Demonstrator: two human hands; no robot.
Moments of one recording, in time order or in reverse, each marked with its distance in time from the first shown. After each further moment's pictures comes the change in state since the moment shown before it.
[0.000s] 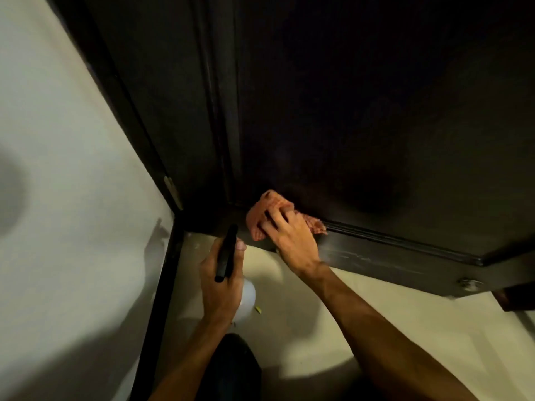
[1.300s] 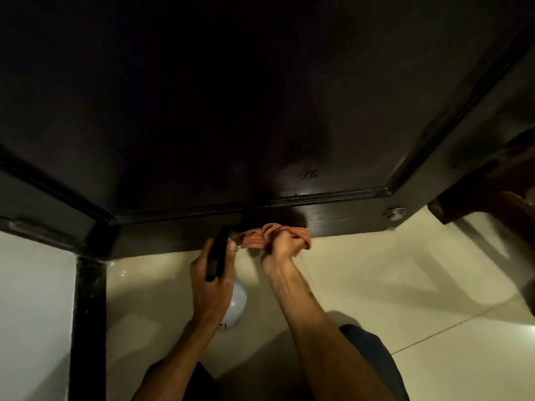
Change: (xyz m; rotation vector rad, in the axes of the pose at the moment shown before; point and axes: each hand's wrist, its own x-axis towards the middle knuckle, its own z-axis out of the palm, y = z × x) left_hand -0.040 -0.016 0.148 -0.077 -0.324 -0.023; right_hand -0.100 0.072 0.027 1.862 1.049 2.055
